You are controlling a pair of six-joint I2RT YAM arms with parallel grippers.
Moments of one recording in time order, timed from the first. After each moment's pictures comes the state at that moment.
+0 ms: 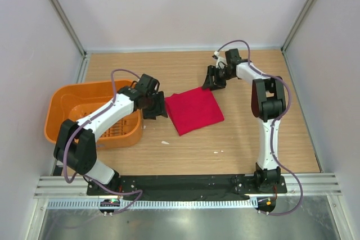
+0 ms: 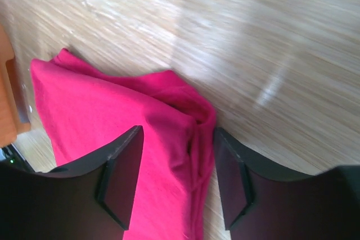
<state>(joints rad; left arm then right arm) -0.51 1.53 1.13 -0.68 0.10 -0.63 0.16 2.28 1.75 -0.56 -0.64 0.13</state>
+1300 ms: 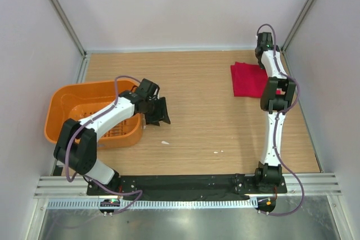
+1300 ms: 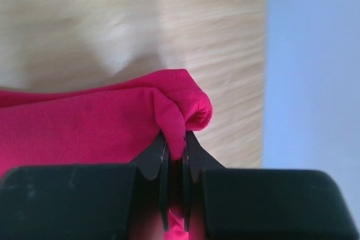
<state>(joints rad) -0.51 1.51 1.05 -0.63 0.23 -0.63 -0.07 2.54 2.34 -0.78 0.46 -0.23</state>
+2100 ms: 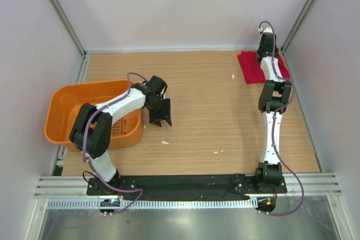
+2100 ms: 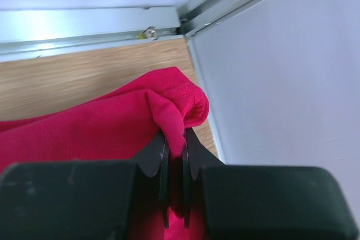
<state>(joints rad) -0.52 1.73 1.19 -0.74 0.23 -0.57 -0.13 2.79 2.54 -0.22 0.51 -0.44</state>
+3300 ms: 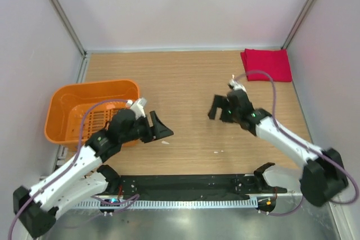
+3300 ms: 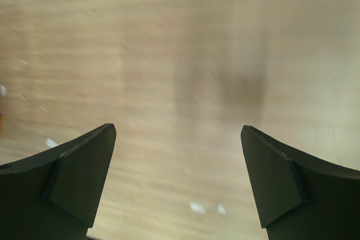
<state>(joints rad) -0.69 0.86 0.69 -0.42 0.25 -0.90 0.51 1.27 0.88 -0.34 0.08 0.50</state>
